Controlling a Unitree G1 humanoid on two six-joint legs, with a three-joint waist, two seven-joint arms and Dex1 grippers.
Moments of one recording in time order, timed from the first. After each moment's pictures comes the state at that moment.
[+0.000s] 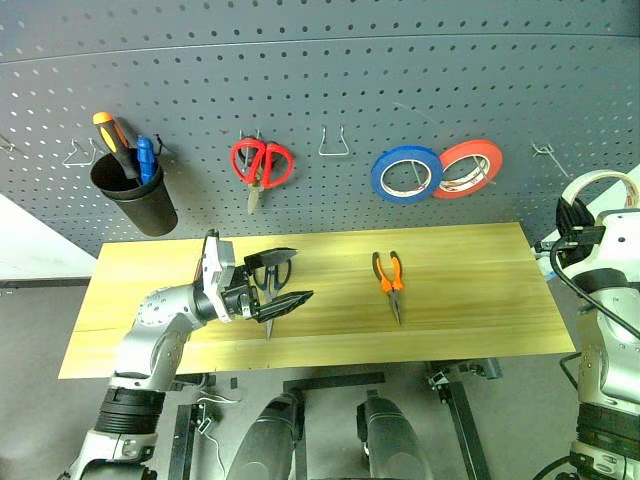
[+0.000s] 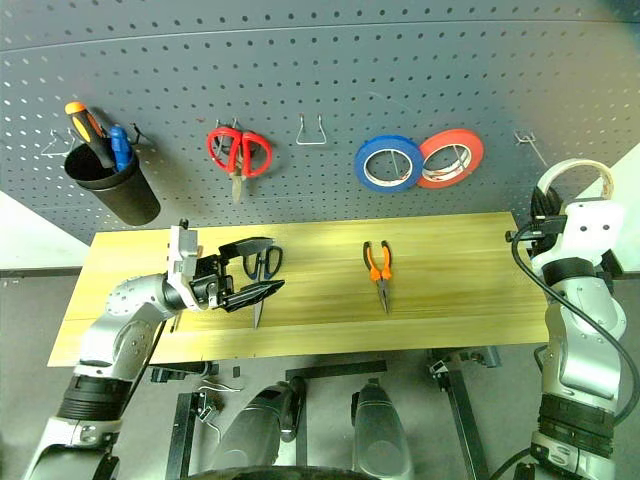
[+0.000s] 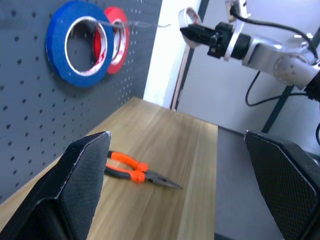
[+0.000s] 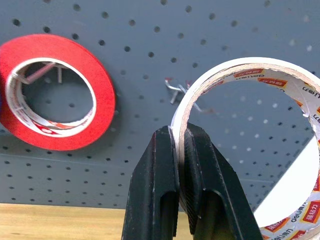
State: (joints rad) left arm -0.23 0.42 0.02 -0.06 -0.56 0.17 -1.16; right arm -0.16 -0.48 -0.49 -0.07 0.24 0.05 0.31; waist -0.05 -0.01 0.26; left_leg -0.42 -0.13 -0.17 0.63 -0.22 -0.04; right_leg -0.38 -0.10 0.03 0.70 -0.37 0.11
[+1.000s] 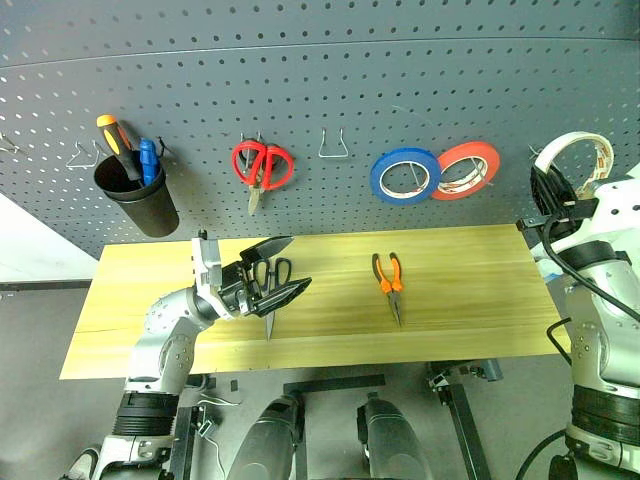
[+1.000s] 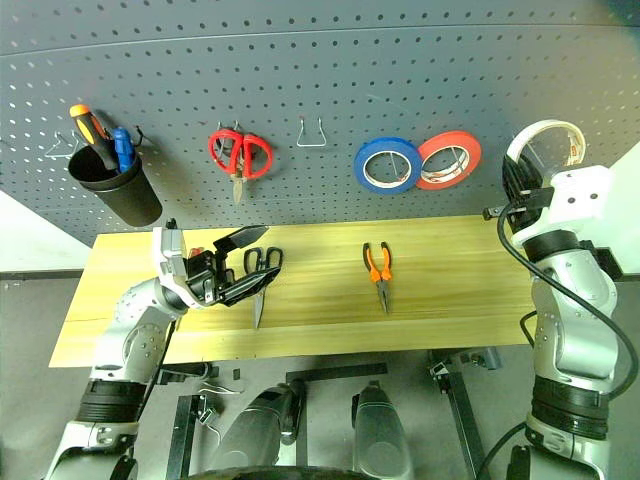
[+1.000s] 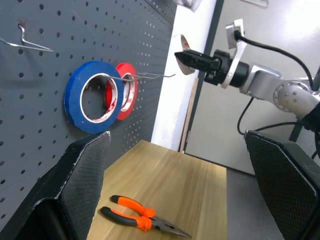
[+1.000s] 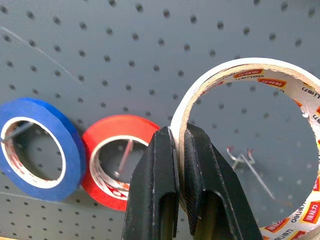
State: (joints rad) left arm -0.22 0.33 0.06 -0.01 -0.62 0.06 -1.17; right arm -0.24 -0.50 -0.42 -0.19 0.32 0.16 0.34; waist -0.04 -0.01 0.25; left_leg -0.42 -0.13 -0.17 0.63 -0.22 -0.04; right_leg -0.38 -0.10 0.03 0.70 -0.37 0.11
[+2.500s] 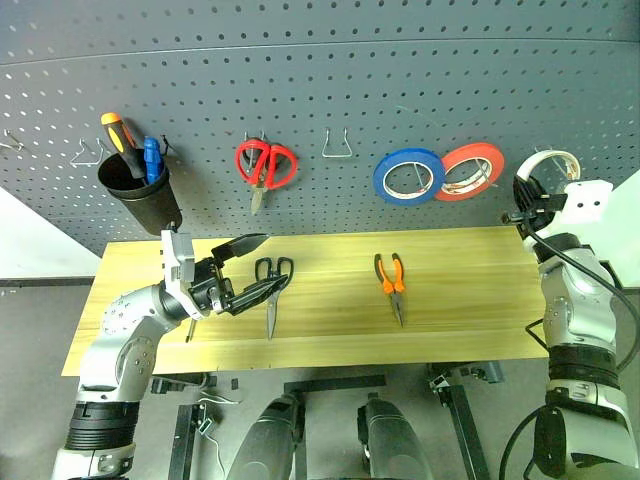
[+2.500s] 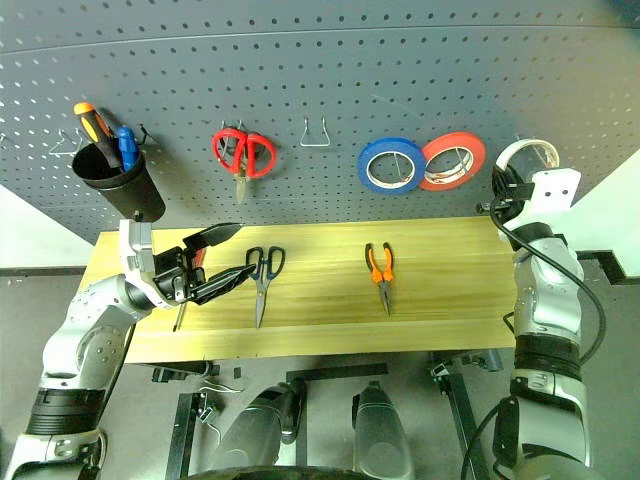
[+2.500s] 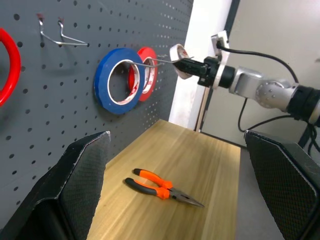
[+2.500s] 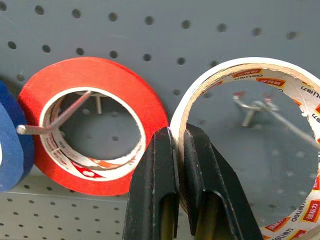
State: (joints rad) left arm -0.17 0.48 0.14 -0.16 -0.67 0.19 -1.10; right arm -0.48 -0.51 -0.36 0.42 0.30 -0.12 0.41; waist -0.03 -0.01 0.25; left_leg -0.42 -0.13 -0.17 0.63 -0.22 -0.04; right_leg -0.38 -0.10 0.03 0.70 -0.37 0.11
